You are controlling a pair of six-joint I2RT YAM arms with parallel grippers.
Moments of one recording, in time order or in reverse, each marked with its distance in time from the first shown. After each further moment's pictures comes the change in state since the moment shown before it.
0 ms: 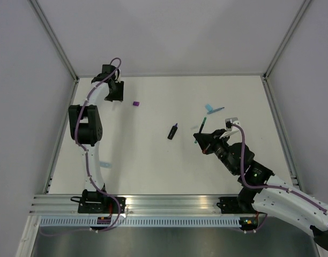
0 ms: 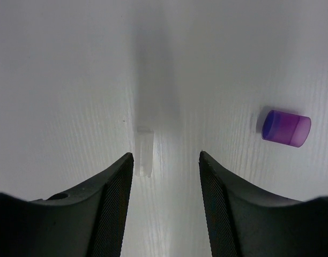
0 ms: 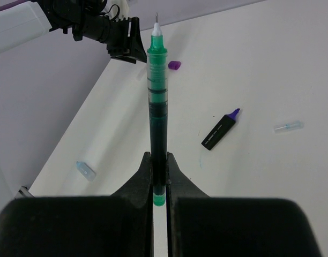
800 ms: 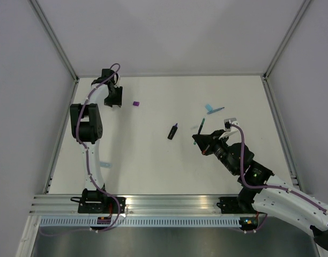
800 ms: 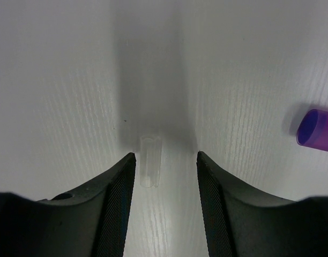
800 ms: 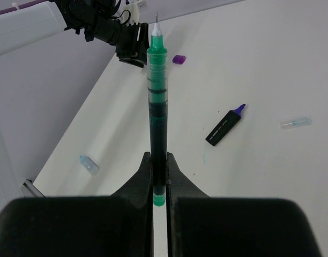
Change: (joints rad) left arm 0.027 0.071 0.009 -0.031 0.023 0.011; right arm 0.000 -0.001 -0.007 0.000 -0.031 0.010
